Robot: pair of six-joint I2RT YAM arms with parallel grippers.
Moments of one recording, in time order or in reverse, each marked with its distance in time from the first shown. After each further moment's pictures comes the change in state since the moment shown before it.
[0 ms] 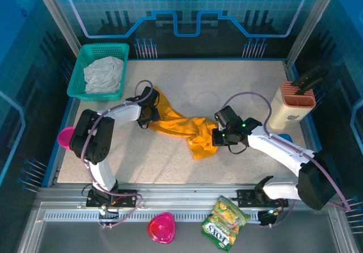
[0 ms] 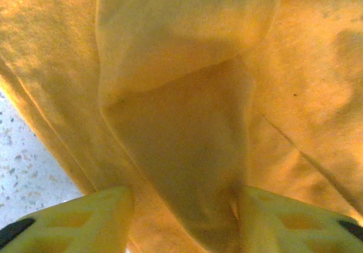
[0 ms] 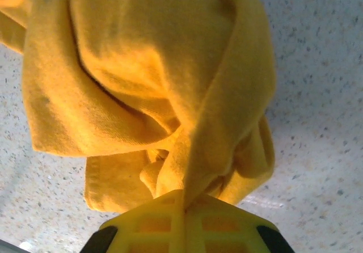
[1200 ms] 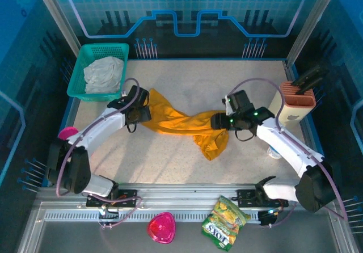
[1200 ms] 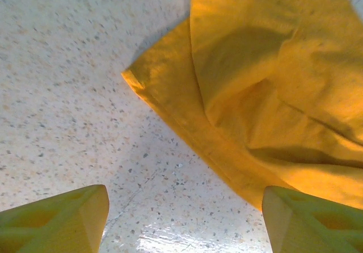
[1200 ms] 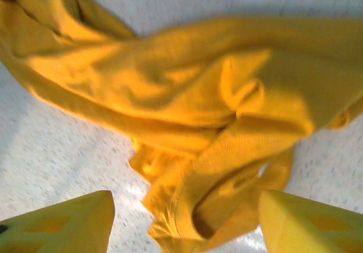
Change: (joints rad) left arm 0.000 -0.340 -0.043 -0.237 -0.104 0.071; right arm -0.129 -0.012 0.119 -0.034 -0.027 -0.142
